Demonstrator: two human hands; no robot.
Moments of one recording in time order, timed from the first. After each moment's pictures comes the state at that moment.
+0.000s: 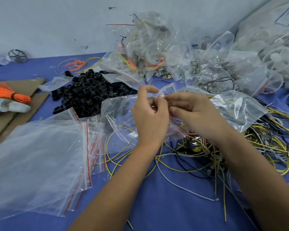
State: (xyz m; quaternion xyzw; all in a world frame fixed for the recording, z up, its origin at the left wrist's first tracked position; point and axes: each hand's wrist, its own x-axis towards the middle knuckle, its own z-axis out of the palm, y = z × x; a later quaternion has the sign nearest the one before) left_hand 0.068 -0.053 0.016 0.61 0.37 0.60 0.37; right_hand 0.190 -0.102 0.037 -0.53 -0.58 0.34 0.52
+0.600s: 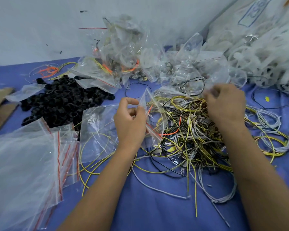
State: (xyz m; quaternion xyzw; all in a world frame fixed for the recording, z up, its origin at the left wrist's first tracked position) left_hand 0.086 -0.049 -0.007 0.61 0.41 0.52 0.43; right_hand 0.305 -0.130 0.029 -0.85 -0.38 -0.09 0.36
